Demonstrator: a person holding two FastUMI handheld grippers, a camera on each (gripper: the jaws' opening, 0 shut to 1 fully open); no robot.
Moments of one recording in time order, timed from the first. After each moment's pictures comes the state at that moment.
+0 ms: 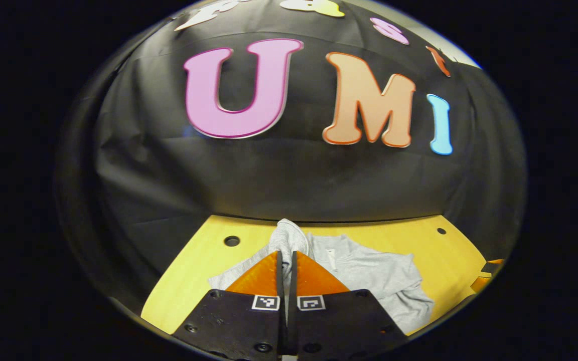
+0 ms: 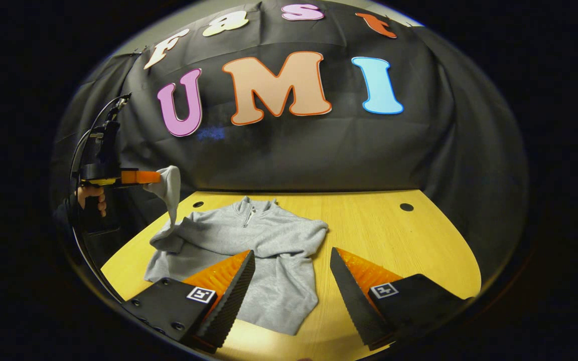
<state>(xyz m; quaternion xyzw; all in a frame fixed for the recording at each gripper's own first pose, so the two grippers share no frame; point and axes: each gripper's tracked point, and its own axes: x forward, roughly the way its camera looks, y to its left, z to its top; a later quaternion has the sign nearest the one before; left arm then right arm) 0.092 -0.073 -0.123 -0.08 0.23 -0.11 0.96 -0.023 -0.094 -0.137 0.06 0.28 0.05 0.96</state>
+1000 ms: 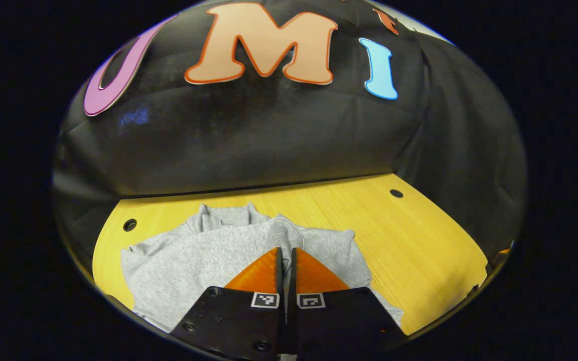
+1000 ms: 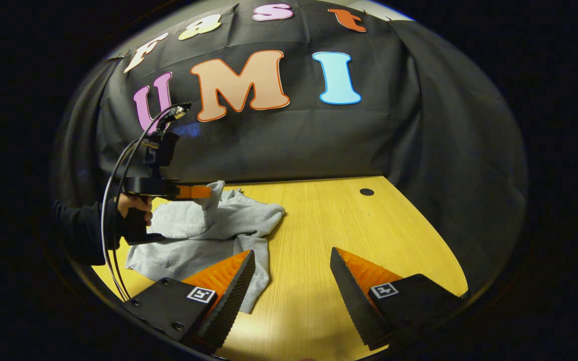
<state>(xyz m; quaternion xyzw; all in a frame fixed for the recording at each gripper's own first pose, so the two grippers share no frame) 0.092 -0.302 -0.224 -0.03 0.31 -0.26 0.91 -0.071 -0.181 -0.147 0.05 0.31 -0.02 0.95</state>
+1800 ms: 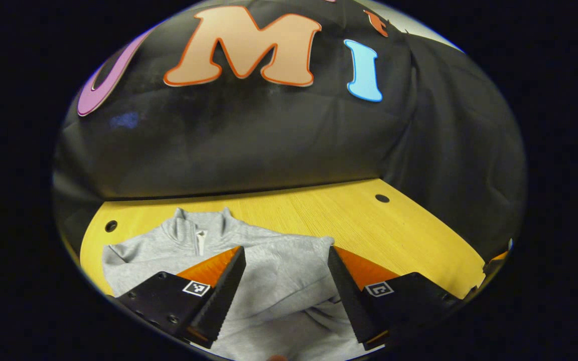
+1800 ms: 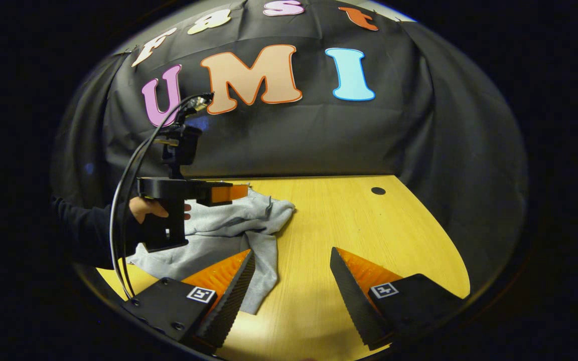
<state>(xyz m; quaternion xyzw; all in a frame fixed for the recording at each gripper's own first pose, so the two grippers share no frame) 0.089 -0.309 -0.201 -0.07 0.27 -0.27 0.92 -0.054 -0.147 -0.153 0.05 0.31 0.02 0.95</state>
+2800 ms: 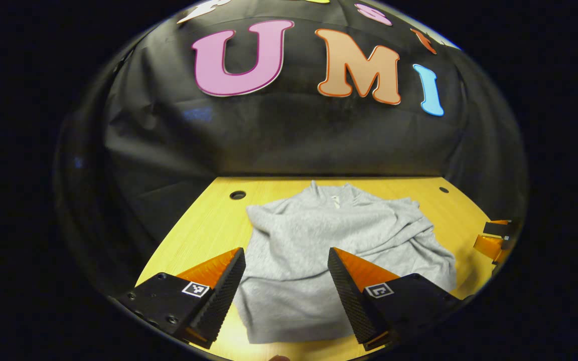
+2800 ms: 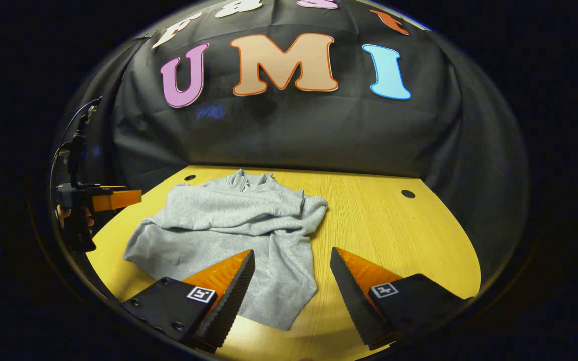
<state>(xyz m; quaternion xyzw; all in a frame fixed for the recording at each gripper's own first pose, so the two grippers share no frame) -0.024 -0.028 -0.232 -0.04 0.31 -0.08 0.95 -0.035 -0.076 -0.201 0.01 0.33 0.05 0.94</state>
